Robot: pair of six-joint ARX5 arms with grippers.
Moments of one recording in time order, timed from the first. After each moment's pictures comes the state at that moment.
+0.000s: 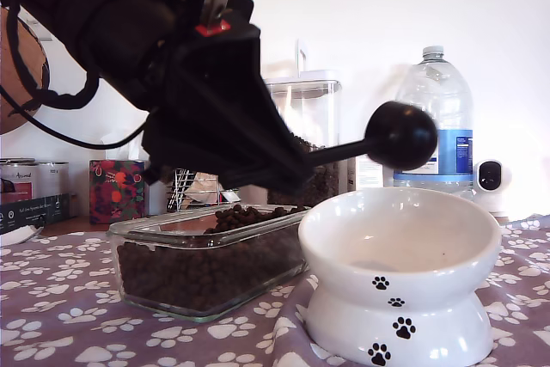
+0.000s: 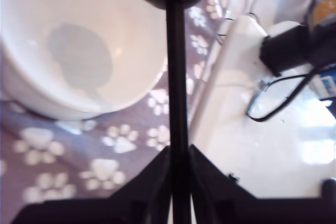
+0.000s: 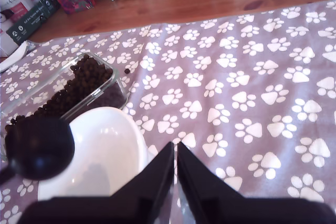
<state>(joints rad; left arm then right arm) -0.79 1.50 0.88 -0.39 0.74 -0.16 0.26 0.39 0.30 -0.34 -0.17 0.21</state>
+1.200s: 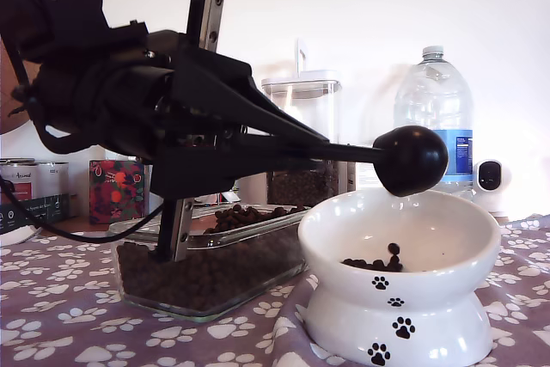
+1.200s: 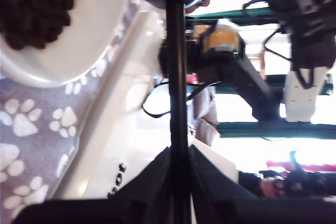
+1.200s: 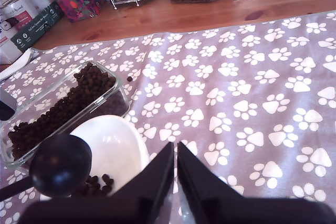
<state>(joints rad) -0.65 1.73 0.88 -0.24 1.32 -0.47 0.26 0.39 0.30 -0.31 -0.17 0.21</state>
